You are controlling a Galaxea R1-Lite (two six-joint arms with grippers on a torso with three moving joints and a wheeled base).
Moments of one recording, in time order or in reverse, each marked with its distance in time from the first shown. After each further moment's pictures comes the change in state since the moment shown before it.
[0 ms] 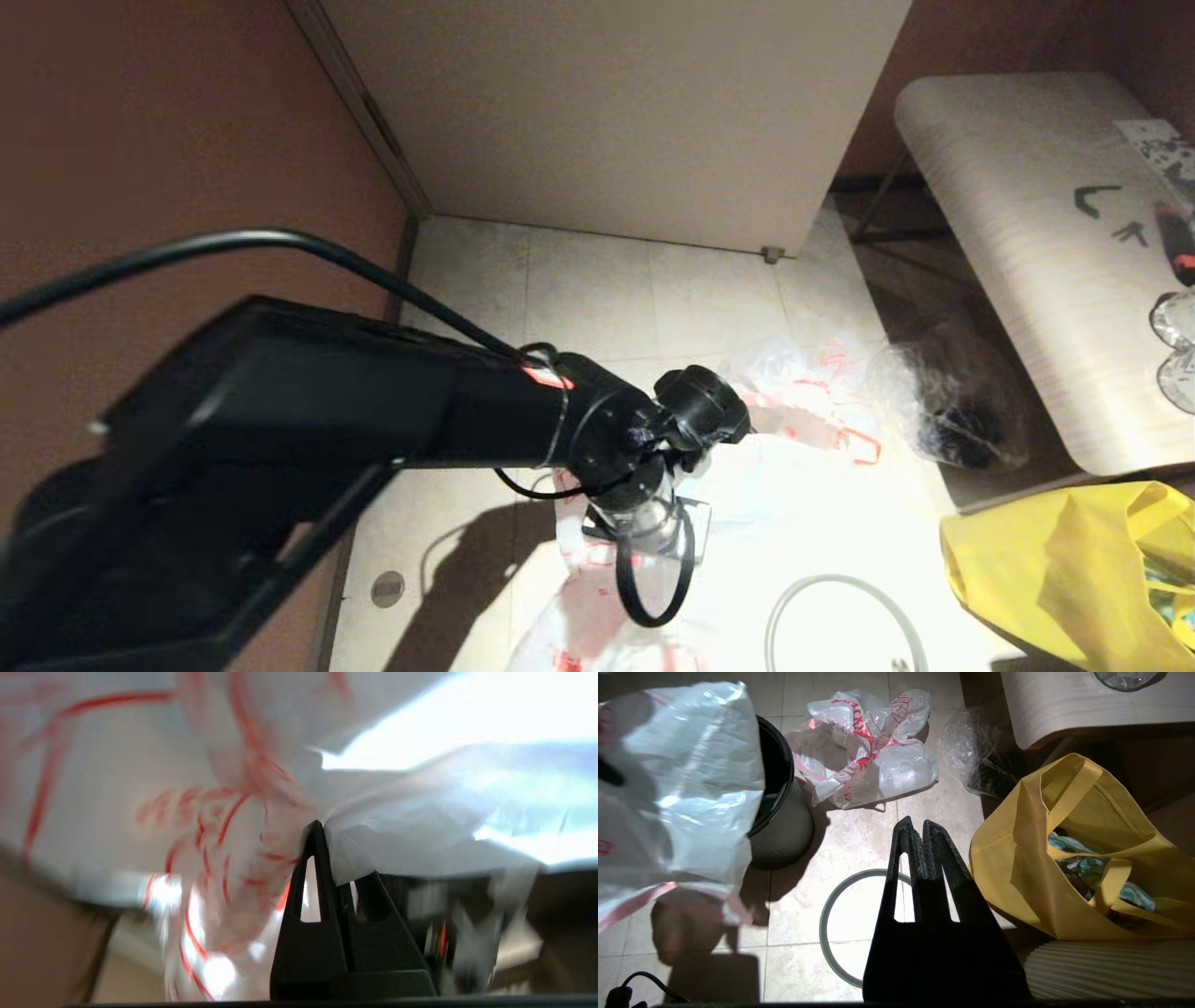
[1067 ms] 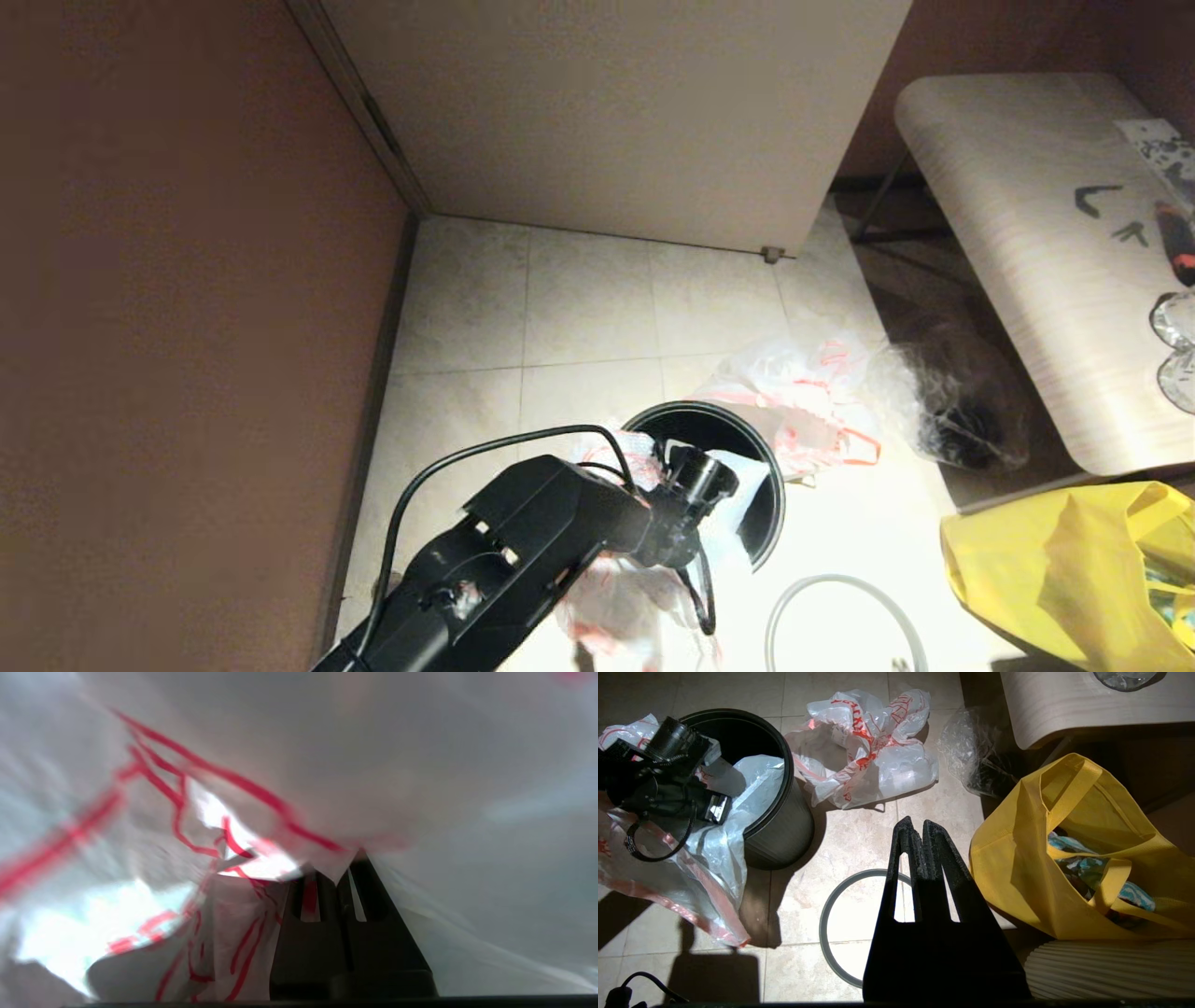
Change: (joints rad) left arm 0.086 0.582 -0.280 -0.576 0.384 0.223; right arm 0.000 0.000 0.000 0.000 0.000 0.000
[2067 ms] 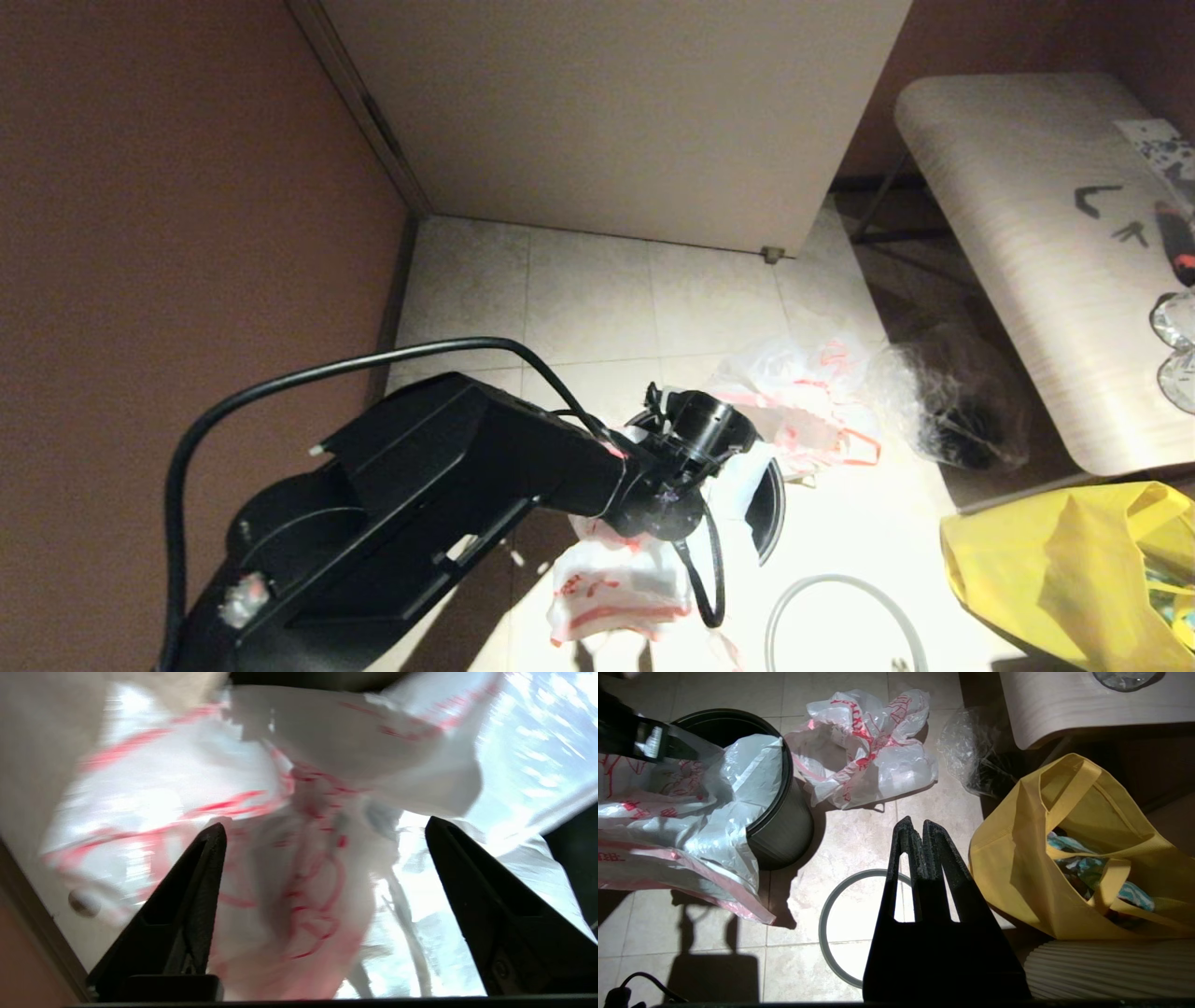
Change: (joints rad) left arm -0.053 -0.403 0.323 0.018 0.020 -0.067; right arm 0.000 0.000 0.000 0.000 0.000 0.000
